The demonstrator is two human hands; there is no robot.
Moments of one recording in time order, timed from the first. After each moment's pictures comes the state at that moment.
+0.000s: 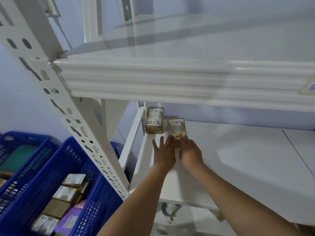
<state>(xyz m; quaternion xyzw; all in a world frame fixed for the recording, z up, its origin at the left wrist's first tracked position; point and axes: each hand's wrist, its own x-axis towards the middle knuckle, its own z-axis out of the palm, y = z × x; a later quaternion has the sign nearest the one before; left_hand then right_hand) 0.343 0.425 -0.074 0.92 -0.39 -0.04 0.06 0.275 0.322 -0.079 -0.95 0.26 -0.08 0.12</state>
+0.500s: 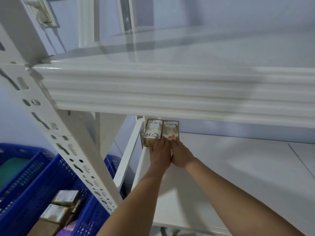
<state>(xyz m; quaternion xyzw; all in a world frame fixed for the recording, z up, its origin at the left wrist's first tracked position) 0.400 0.395 -0.070 0.93 -0.35 -0.03 0.06 0.349 0.291 -0.078 -0.95 0.20 0.02 0.23</state>
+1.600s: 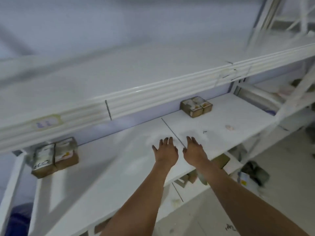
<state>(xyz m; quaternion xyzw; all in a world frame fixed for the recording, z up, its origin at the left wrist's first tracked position) 0.030 0.202 0.015 0.78 -0.59 -0.17 0.11 -0.094 0.149 0.005 -0.79 0.59 -0.06 0.17</state>
